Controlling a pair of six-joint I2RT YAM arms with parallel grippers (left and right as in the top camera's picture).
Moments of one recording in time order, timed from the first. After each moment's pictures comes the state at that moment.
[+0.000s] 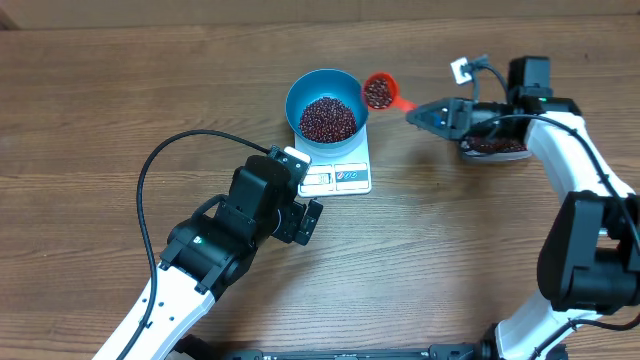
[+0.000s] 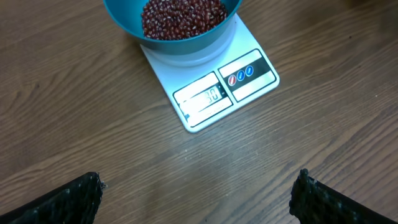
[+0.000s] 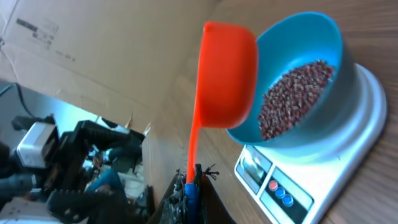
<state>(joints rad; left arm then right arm) -0.57 1.12 0.96 -0.71 -0.10 -0.07 -0.07 1.88 1.35 -0.58 -1.33 -0.15</state>
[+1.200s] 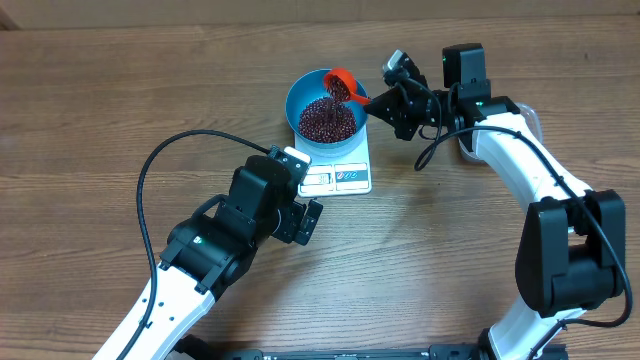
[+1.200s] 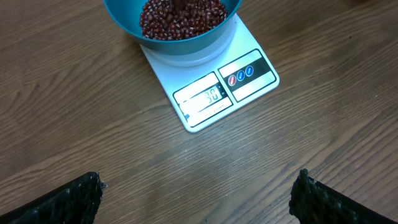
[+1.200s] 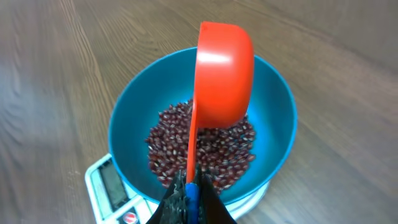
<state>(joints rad) -0.57 1.12 0.96 -0.71 -0.10 -0.07 0.16 1.88 1.35 -0.30 -0.79 -0.53</state>
